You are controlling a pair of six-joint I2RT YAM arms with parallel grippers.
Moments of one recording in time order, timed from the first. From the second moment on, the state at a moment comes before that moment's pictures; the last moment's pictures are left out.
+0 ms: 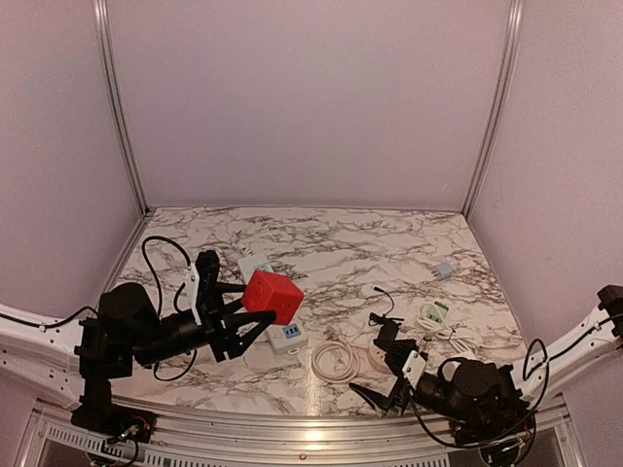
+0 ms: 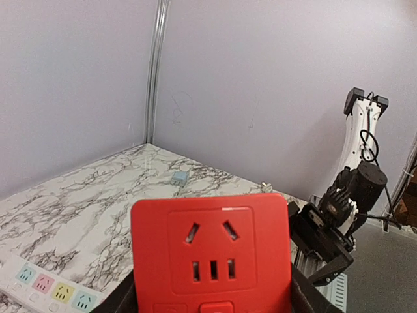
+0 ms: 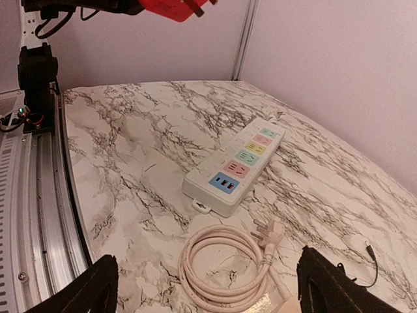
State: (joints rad) left arm -1.30 0.98 0.42 0.59 -0.22 -0.16; right arm 1.56 1.05 0.11 0.77 0.58 -0.07
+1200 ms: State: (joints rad) left arm -0.78 1.85 1.49 -0.69 0.24 0.29; right arm 1.69 1.09 0.01 1.15 1.07 0.06
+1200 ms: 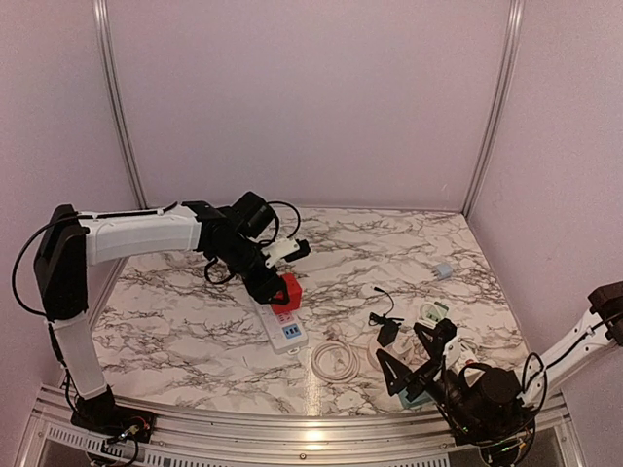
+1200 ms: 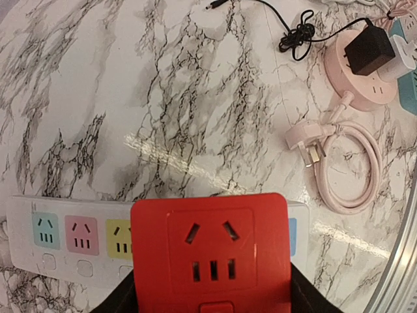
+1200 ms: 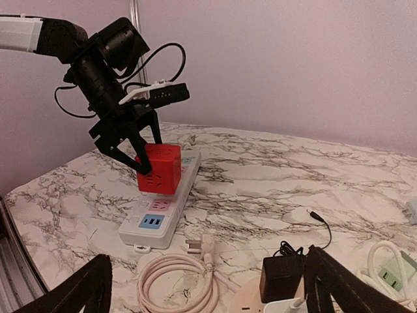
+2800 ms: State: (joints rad) left arm -0.73 1.73 1.25 -0.49 0.39 0.16; right arm 1.69 0.68 0.01 0.62 1.26 0.38
